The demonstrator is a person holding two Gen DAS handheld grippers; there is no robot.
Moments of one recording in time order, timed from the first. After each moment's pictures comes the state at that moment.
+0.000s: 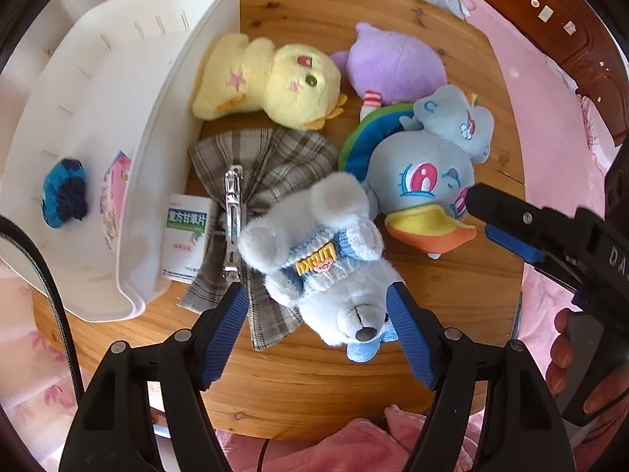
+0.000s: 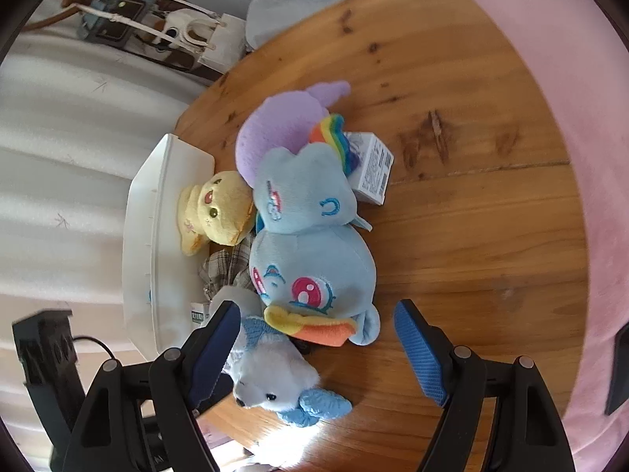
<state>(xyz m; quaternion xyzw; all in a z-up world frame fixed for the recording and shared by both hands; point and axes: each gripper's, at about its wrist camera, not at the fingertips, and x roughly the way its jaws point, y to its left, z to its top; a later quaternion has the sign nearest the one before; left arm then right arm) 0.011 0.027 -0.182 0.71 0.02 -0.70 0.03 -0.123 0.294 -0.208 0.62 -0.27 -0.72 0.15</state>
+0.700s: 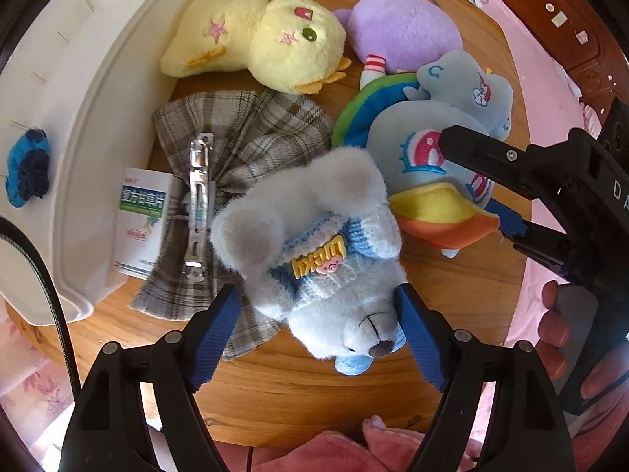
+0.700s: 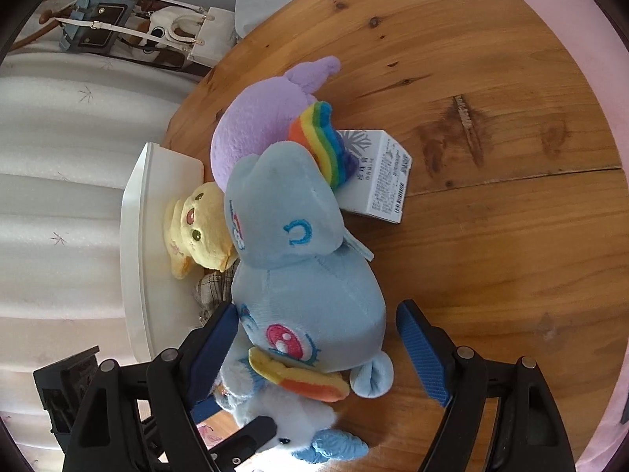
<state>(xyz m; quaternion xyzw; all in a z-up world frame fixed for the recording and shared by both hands) 0.009 0.024 -0.210 0.73 0.06 -0.68 0.01 -0.154 0.284 -0.235 0.63 -0.29 -0.70 0.16</state>
